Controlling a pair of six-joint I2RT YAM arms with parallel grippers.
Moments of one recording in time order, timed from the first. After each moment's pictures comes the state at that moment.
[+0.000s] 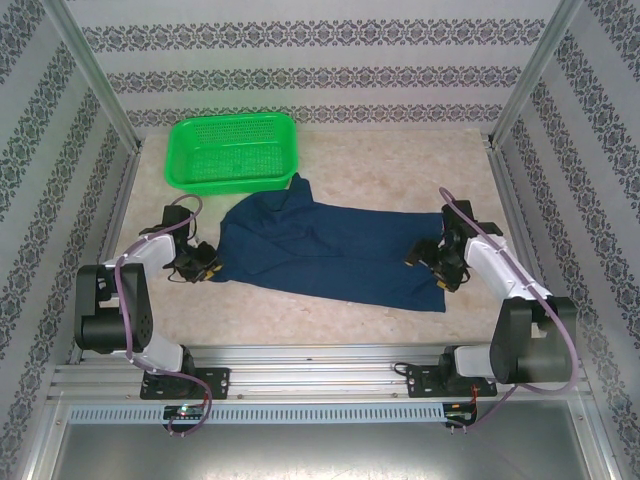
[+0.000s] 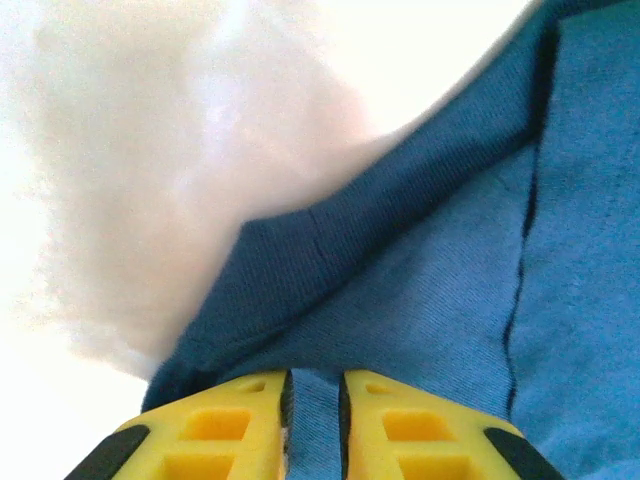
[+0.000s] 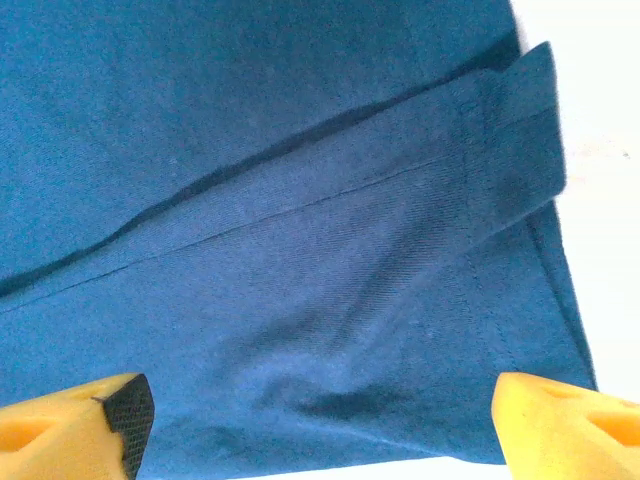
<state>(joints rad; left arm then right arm) 0.11 1.53 0.81 -0.62 0.29 -0.61 0.00 1.35 0.84 -0.87 -0.21 0.63</state>
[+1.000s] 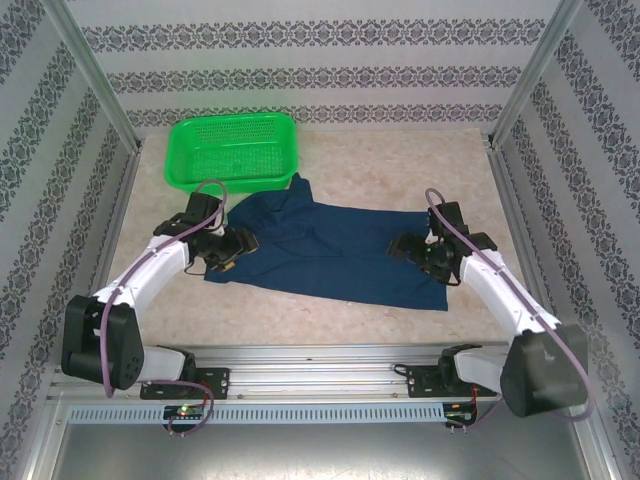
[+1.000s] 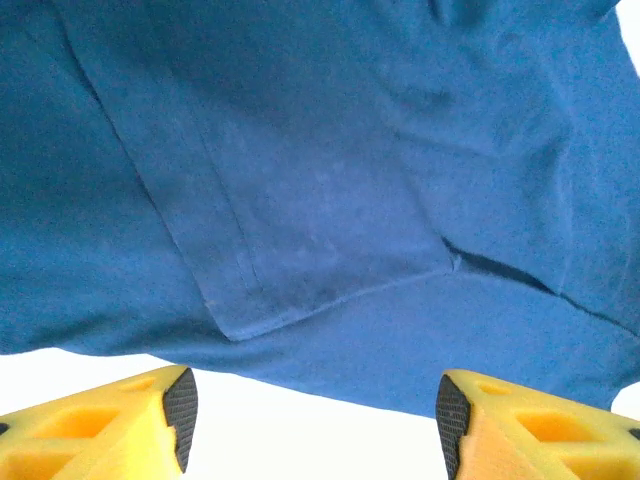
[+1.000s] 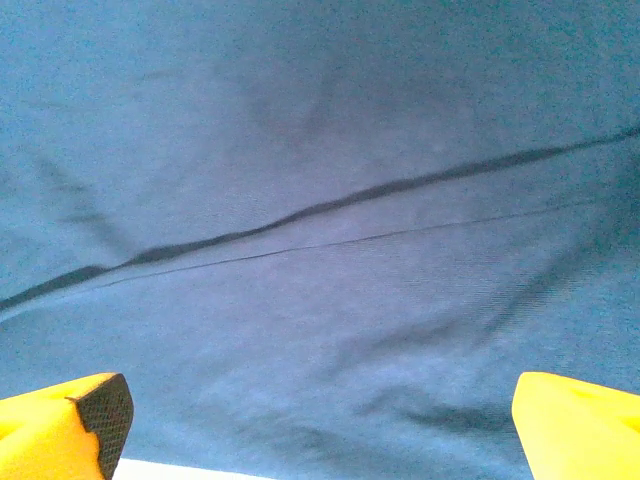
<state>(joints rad) -0.18 1.36 0.90 -0.68 0.35 -0.75 0.16 1.17 0.80 -0.73 -0.20 0.60</state>
